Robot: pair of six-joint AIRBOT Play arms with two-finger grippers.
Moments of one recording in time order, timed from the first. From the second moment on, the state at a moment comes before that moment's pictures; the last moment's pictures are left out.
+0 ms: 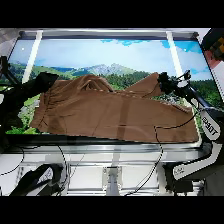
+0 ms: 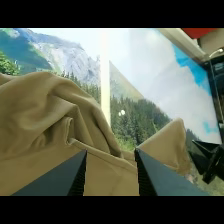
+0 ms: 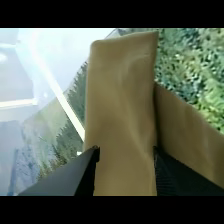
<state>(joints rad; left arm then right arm) 0.21 -0.94 0.86 0.47 -0.76 -1.11 -0.11 -1.70 1.16 -0.73 0.34 1.71</state>
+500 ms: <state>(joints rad) 0.21 -0.94 0.86 0.47 -0.76 -1.11 -0.12 -1.72 1.16 -0.75 0.37 1.72</state>
